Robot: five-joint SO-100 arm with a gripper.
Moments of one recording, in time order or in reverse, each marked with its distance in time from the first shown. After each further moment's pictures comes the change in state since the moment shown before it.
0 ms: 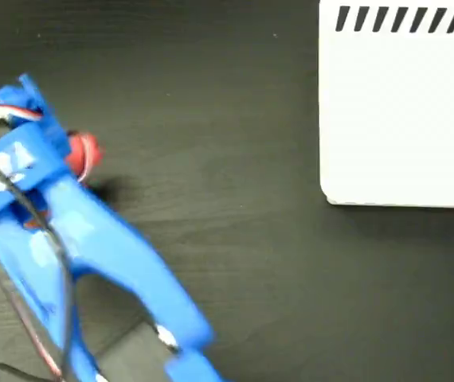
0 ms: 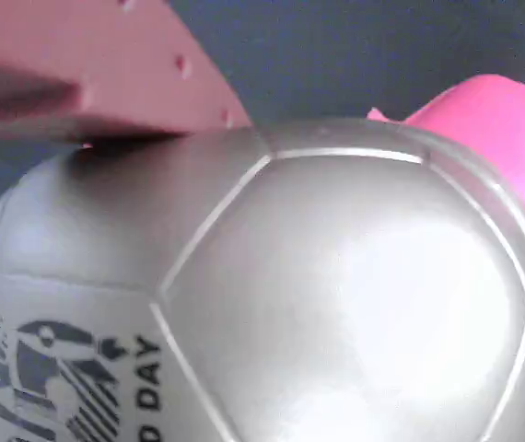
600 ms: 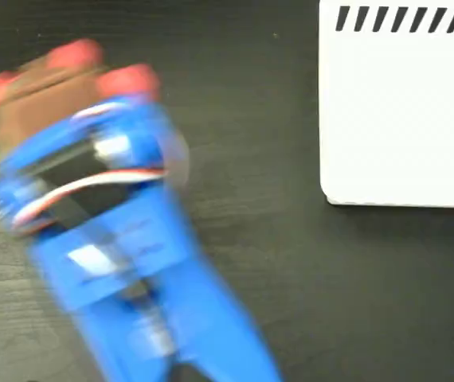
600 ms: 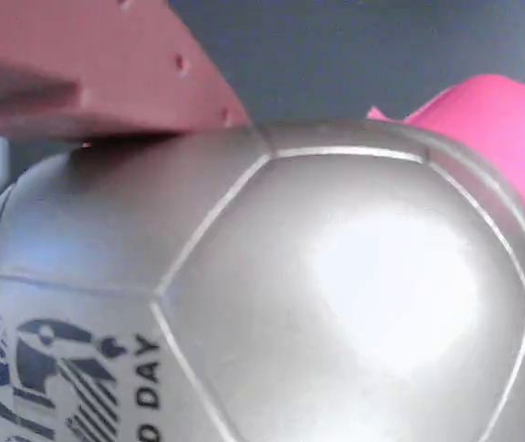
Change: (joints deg) arm 13.2 25.5 -0.4 2.8 5.6
